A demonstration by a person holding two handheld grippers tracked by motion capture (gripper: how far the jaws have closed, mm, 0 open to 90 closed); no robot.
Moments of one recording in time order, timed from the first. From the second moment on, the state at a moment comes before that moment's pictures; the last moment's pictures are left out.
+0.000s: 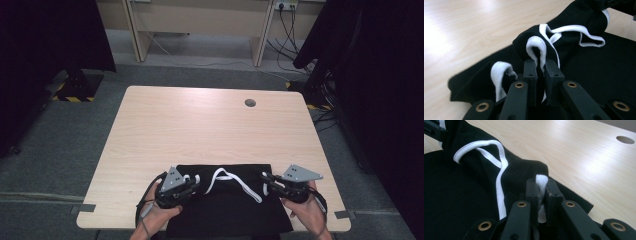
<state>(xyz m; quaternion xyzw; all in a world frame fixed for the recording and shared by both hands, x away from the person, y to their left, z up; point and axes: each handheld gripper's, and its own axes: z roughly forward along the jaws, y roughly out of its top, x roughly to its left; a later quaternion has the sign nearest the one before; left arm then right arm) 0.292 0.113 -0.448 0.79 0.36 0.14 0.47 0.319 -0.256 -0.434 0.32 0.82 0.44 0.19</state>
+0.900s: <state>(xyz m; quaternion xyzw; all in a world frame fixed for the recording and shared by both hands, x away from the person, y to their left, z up) 0.266 0.109 -0.480 0.83 0.34 0.13 0.42 0.273 -0.259 -0.474 0.32 0.85 0.39 0.17</state>
